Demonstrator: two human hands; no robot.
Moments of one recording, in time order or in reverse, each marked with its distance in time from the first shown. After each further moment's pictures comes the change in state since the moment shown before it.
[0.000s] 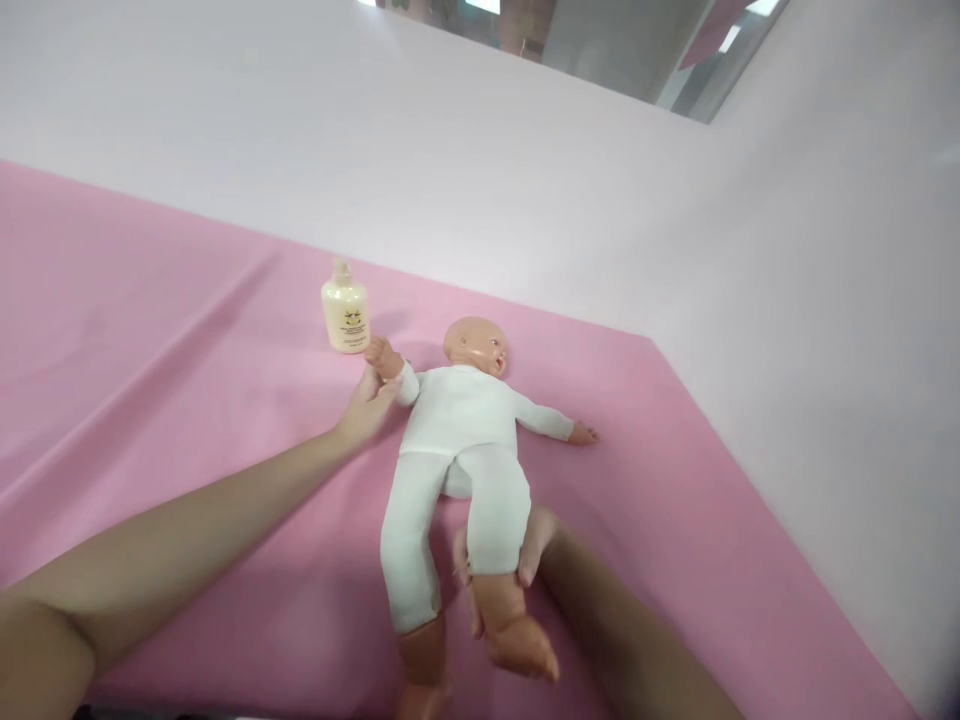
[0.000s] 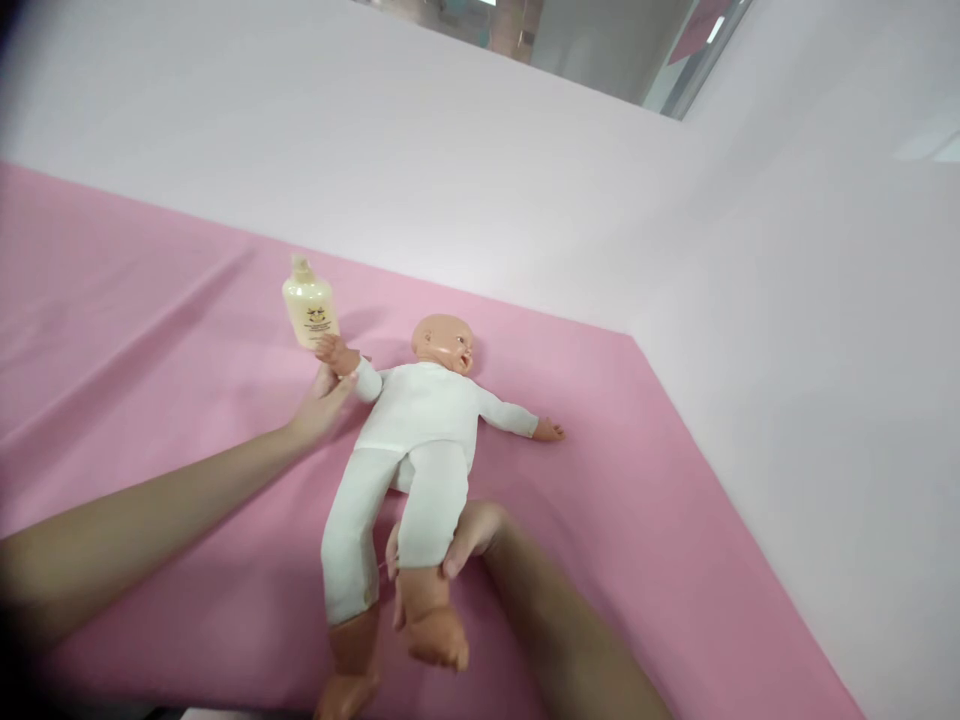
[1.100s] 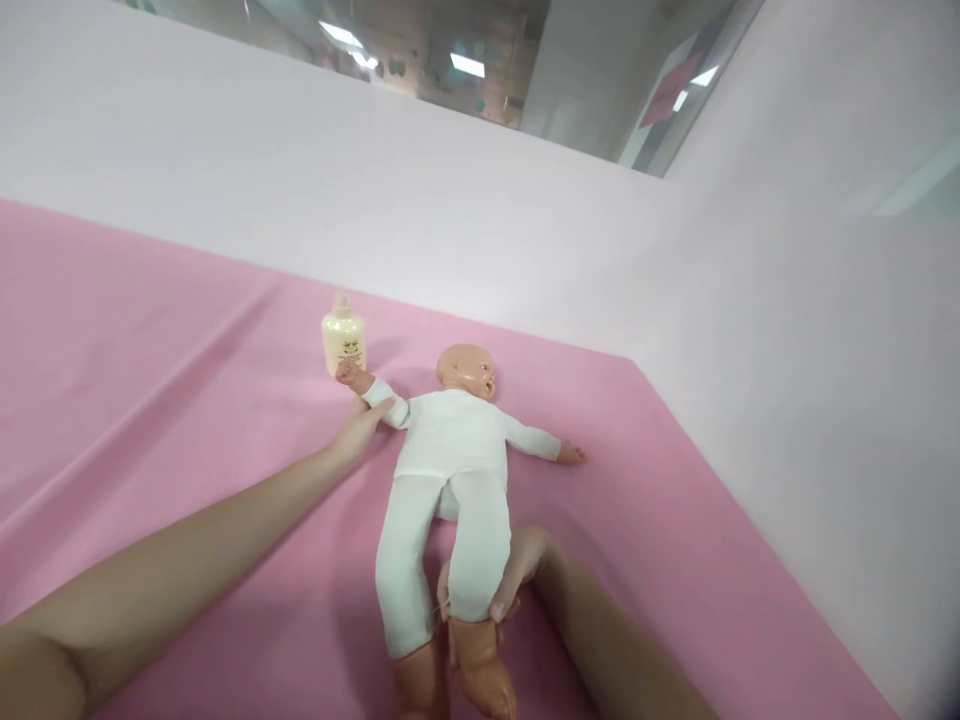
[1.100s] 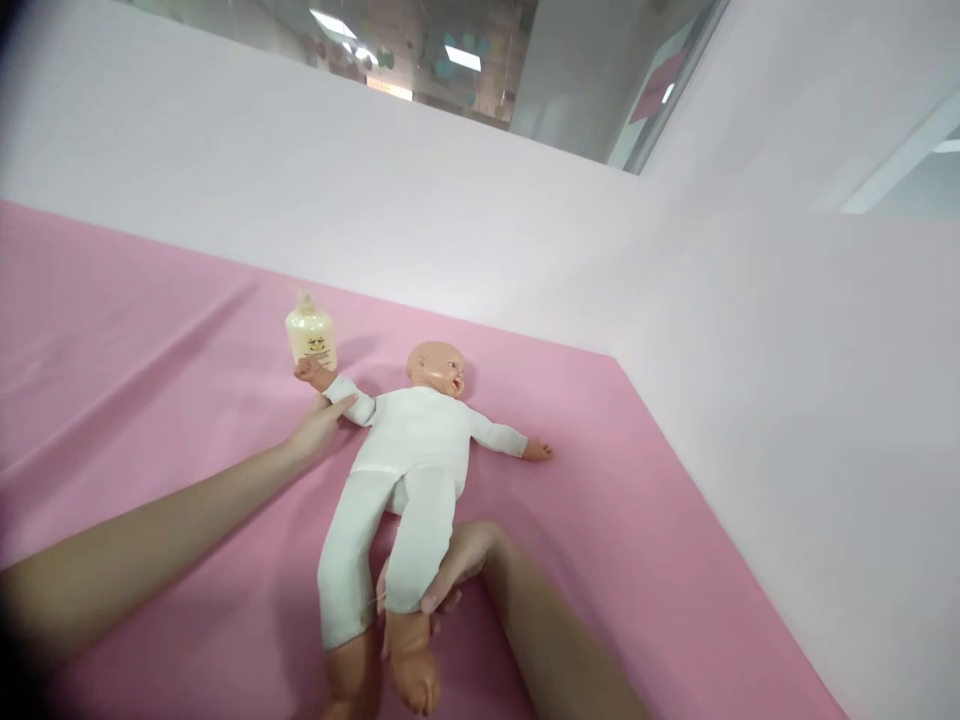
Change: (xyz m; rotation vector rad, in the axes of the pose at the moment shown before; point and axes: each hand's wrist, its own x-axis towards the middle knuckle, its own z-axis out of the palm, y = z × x) left_hand 0.012 -0.003 0.004 -0.368 0.163 -0.380; right_hand -0.001 -0.035 0.020 -0.392 0.181 0.347
